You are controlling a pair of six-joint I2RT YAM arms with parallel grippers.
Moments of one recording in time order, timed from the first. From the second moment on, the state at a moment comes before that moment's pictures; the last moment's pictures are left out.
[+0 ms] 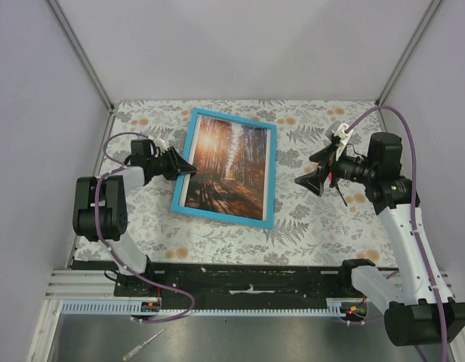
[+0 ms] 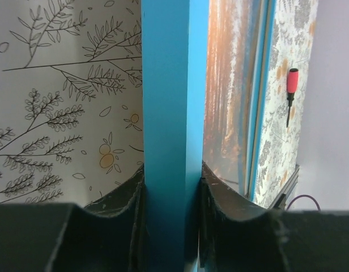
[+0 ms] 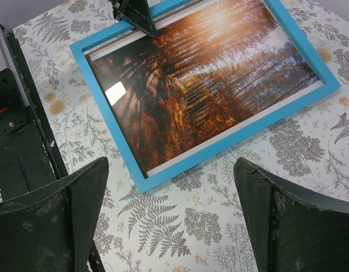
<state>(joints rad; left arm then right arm) 0.04 1.72 0.88 0.06 0.76 -0.49 0.04 0.96 1.02 -0.53 -0.95 -0.29</state>
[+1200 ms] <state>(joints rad) -0.28 1.79 0.82 0.13 0.58 -0.58 0.04 0.95 0.87 -0.35 -0.70 -0.22</state>
